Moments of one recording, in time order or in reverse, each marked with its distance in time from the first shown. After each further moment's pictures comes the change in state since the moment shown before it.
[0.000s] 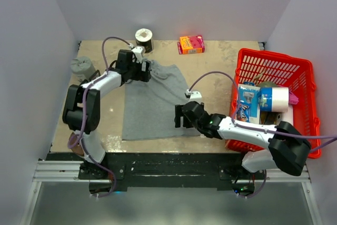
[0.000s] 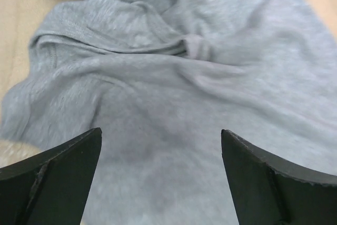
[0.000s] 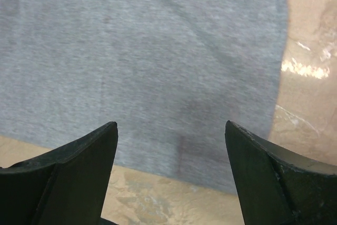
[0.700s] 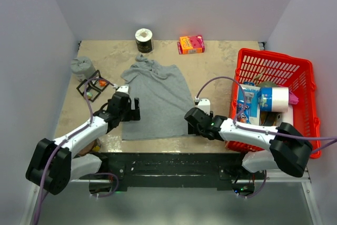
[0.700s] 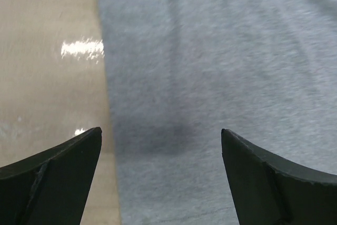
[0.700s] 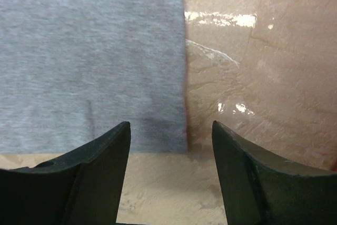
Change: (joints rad) left arm -0.186 -0.748 -0.740 -0.116 -0.350 -0.325; right arm -0.003 -0.036 -0.049 -0.288 0.116 0.122
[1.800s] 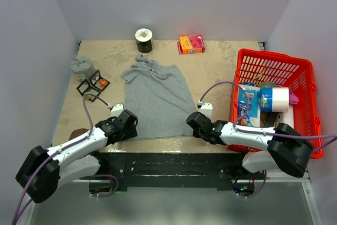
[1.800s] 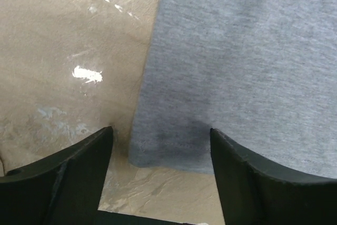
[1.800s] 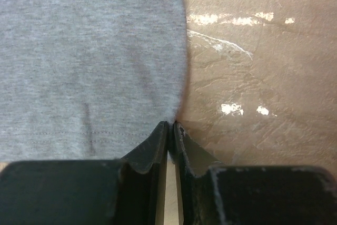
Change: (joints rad) left arm -0.232 -0.145 -0.117 -0.343 -0.216 -0.496; right arm 0.005 0.011 -0.101 0.139 -0.005 0.091
